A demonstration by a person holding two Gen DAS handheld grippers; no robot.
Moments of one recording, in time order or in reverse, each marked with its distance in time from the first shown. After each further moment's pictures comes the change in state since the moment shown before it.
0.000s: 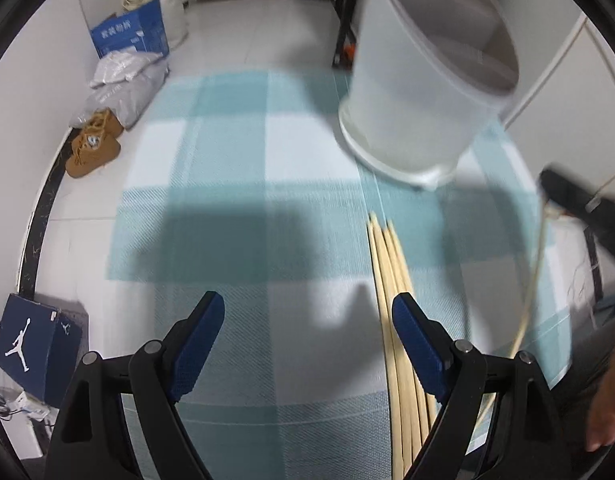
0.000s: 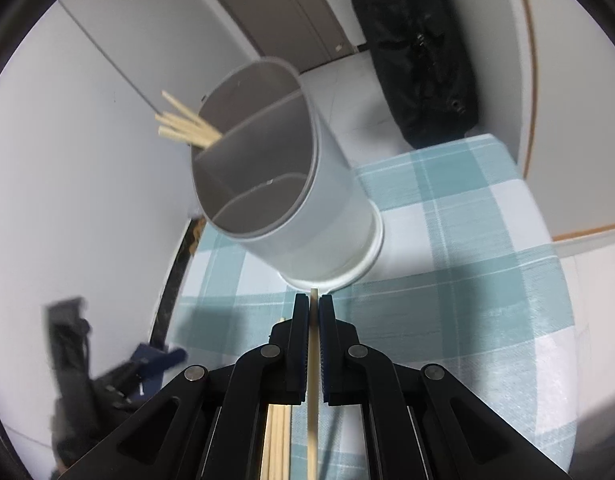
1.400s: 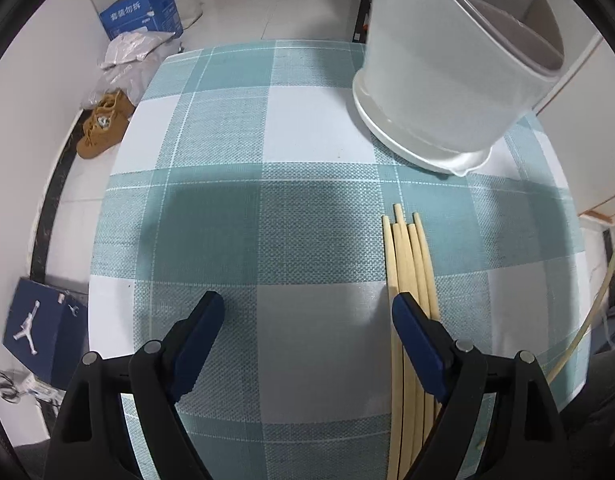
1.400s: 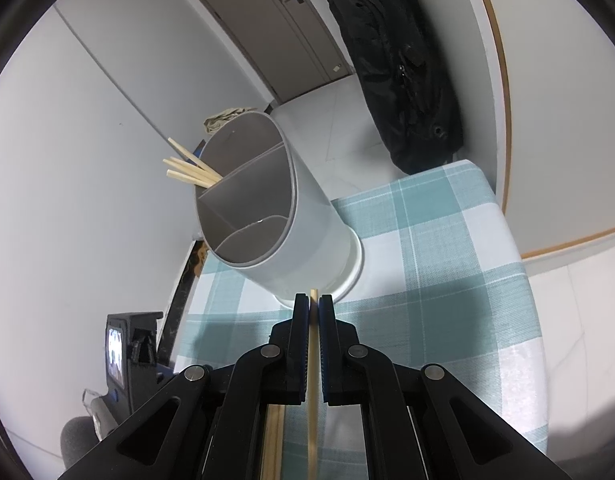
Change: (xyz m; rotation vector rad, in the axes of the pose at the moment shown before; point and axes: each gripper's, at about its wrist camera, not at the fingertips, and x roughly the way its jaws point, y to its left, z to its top) left arm 0.016 -0.004 0.007 -0.025 0.054 0.075; right arm -0.026 -0.011 0.011 0.014 -0.065 0.020
